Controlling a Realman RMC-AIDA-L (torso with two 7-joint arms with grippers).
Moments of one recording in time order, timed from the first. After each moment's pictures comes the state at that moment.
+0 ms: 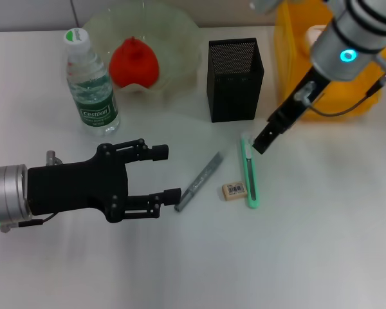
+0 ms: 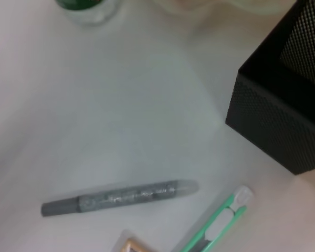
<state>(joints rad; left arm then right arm) -0.47 -2.04 0.86 0.46 1.80 1.71 -1.05 1.05 2.08 -1.19 -0.87 -2.73 -1.58 2.60</state>
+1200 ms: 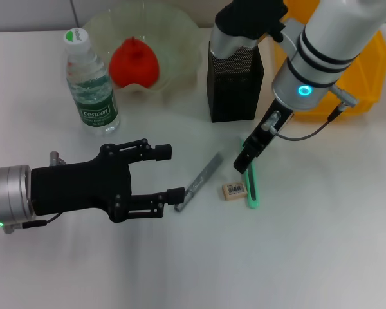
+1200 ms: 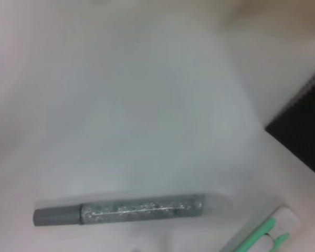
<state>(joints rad) -0.47 -2.04 0.85 0.46 1.79 1.71 -1.06 1.09 2.09 -1.48 -0.69 -2.60 -1.35 2.65</state>
